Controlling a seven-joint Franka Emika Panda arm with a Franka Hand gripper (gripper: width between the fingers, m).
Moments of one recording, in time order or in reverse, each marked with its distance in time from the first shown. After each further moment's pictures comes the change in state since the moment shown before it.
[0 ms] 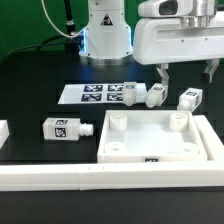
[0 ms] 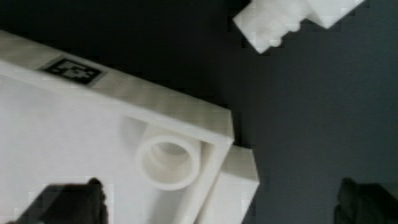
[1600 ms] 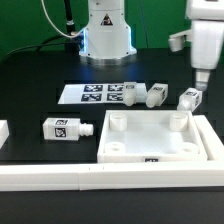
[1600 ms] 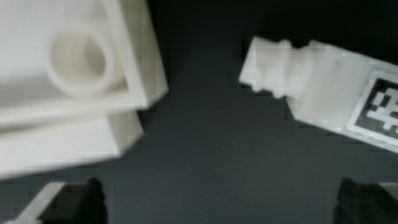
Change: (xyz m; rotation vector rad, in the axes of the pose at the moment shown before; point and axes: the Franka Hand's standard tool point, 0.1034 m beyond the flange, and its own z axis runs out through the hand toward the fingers) arm -0.010 -0.050 0.011 -0.080 -0.032 -1.125
